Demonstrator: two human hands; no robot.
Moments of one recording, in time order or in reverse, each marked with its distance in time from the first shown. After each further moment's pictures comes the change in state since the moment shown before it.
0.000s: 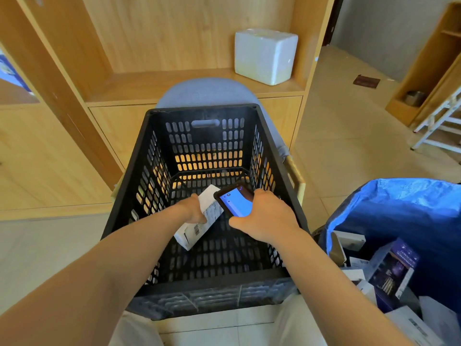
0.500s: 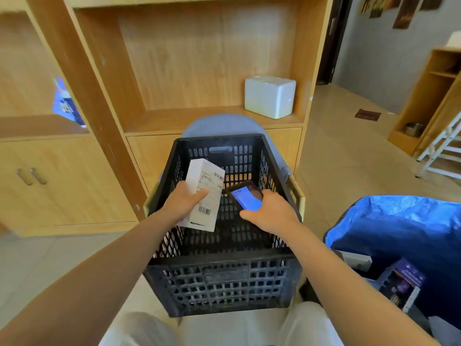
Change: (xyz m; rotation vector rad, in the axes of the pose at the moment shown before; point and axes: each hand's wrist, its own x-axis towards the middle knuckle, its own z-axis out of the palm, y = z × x) left_hand -0.114 -0.038 -0.057 -0.669 0.444 0.310; right_hand -0.022 -0.013 -0.021 0.100 0.067 -0.025
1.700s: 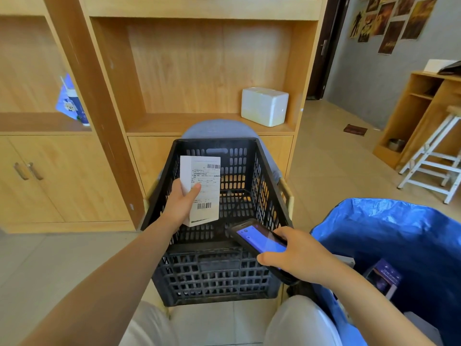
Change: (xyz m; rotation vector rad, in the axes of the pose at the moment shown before) left_hand -0.070 0.017 0.008 -0.398 0.183 0.033; right_hand -0.143 0.020 -0.038 0.051 -0.184 -0.045
